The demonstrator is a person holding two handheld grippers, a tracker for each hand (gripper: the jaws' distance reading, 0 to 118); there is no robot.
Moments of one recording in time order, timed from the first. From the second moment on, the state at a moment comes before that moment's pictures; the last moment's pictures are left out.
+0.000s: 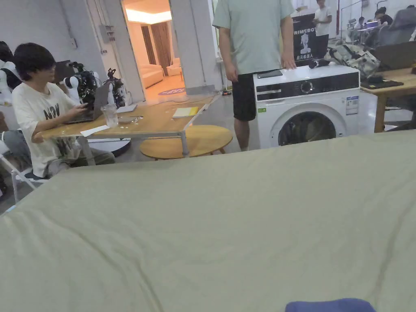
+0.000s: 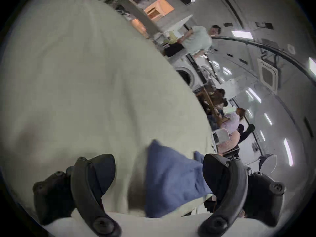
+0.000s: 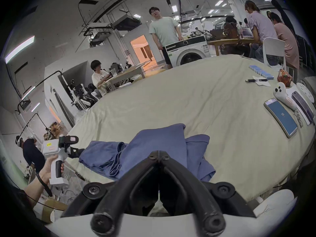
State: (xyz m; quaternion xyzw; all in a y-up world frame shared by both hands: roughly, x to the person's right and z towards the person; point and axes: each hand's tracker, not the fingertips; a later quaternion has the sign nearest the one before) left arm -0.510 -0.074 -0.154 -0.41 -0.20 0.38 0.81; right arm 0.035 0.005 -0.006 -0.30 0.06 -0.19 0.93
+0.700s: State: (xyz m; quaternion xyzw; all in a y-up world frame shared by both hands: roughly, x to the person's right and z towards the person) left arm -0.461 0.042 -0.122 -0.29 -0.23 0.30 0.88; right arm 0.055 0.011 0.004 -0.29 0.04 -0.20 0.94
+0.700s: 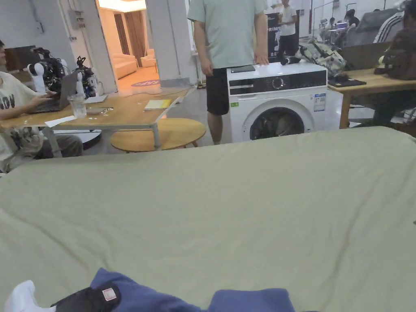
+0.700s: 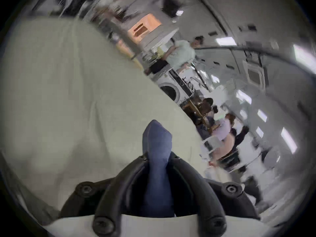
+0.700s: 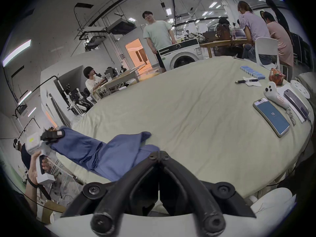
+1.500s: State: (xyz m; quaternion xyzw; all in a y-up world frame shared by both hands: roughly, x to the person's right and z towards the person) left arm -0.239 -0.054 -0.156 -0.43 -0.41 0.23 0.77; right arm 0.067 -0.011 0.020 -0.30 0.03 -0.25 0.92
